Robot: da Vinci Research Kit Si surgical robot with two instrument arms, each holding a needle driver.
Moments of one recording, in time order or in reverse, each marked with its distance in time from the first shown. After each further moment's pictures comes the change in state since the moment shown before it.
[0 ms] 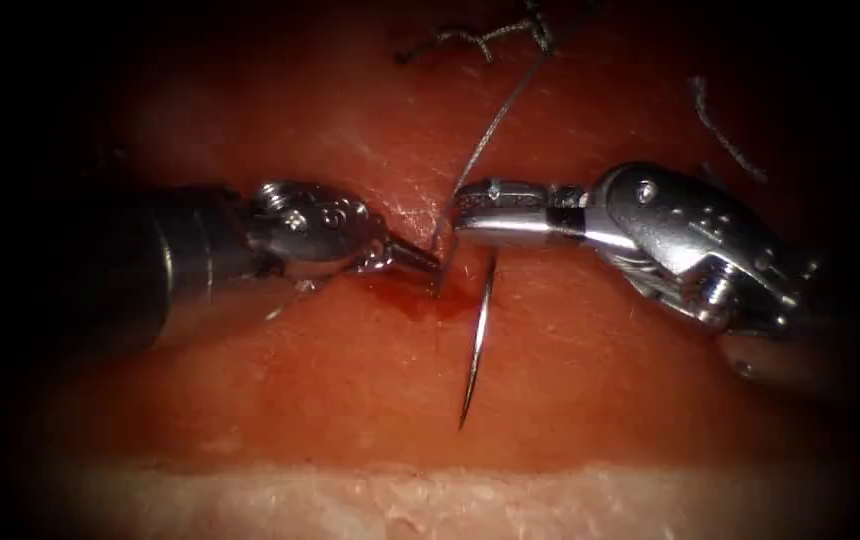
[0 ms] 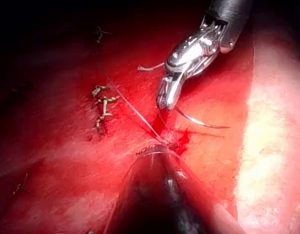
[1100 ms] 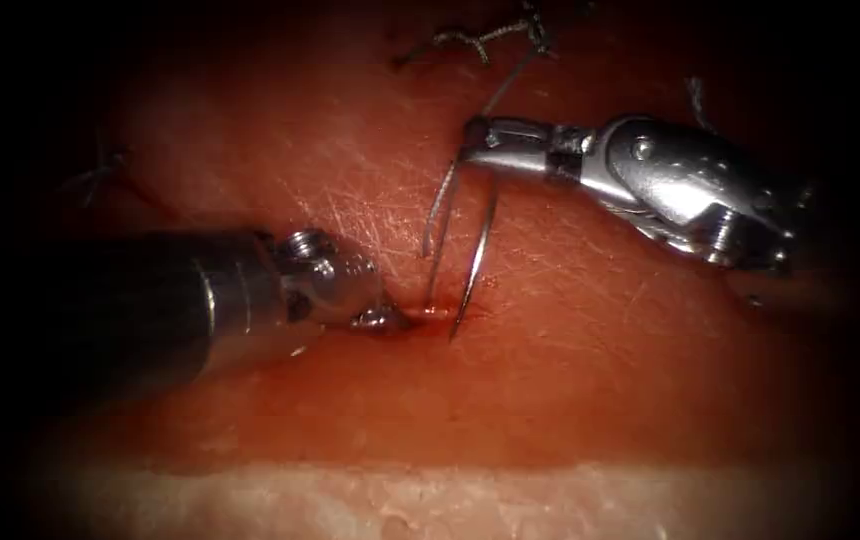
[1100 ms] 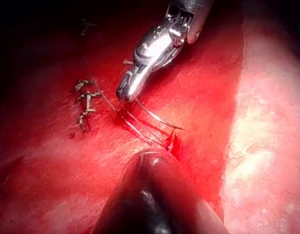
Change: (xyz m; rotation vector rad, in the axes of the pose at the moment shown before) right arm 0.000 0.002 0.001 -0.036 -0.020 -0.290; left arm -0.004 0.000 0.003 -0.111 -0.279 -0.021
